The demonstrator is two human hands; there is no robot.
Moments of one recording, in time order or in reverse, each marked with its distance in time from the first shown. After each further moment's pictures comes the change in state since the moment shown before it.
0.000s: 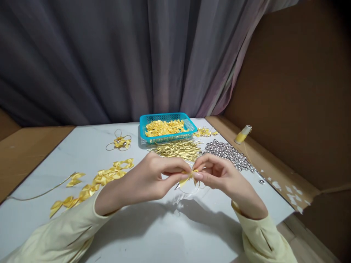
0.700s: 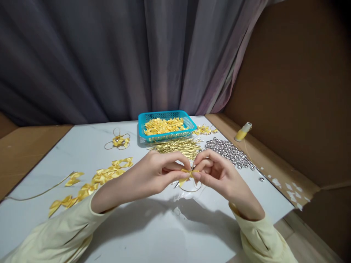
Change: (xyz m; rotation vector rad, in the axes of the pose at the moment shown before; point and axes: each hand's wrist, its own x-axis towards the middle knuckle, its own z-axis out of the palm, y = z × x) left_hand 0.003 -0.006 0.002 -0.124 -0.082 -0.174; right_hand -0.004 0.006 0.006 0.086 0.038 -0.091
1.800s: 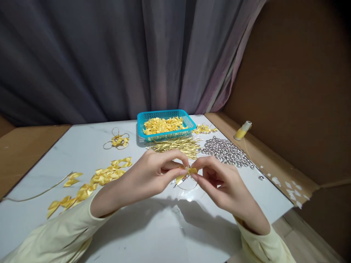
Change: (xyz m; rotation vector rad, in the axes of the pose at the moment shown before) left_hand -0.001 -0.002 0.004 0.025 0.067 -0.037; right_hand -0.009 0.000 0.005 -0.629 0.102 -0.329
